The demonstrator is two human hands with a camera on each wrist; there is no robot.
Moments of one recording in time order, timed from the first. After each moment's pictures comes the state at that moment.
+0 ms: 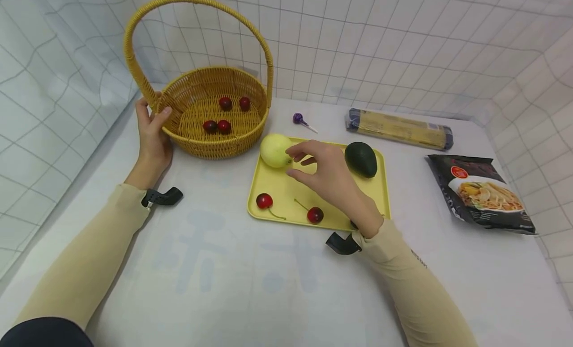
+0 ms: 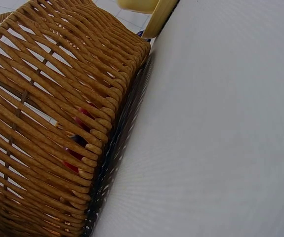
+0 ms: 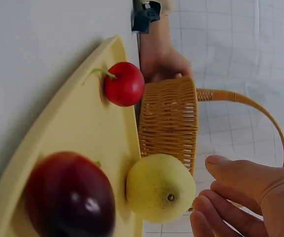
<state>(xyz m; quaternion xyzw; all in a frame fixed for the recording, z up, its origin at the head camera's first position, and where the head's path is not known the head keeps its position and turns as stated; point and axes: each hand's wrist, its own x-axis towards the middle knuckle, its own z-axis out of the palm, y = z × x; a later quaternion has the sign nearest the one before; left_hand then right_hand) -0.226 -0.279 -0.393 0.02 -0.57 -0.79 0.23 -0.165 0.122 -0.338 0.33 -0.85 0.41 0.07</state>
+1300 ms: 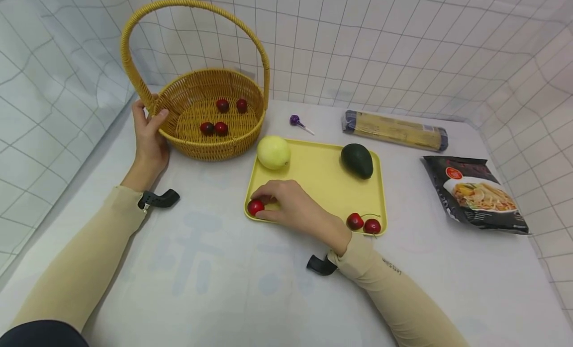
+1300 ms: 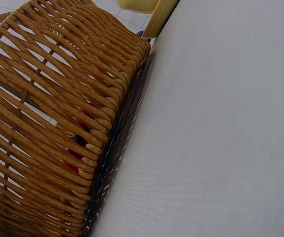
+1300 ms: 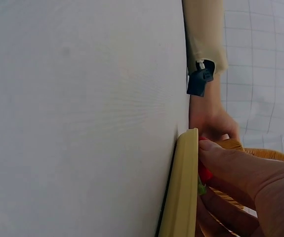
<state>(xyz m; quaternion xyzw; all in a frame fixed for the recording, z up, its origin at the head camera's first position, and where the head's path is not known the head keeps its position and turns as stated) -0.226 -0.279 -0.392 0.02 -0.57 -0.78 0.23 -0.135 0.079 -0.372 0.42 -0.83 0.35 -0.08</state>
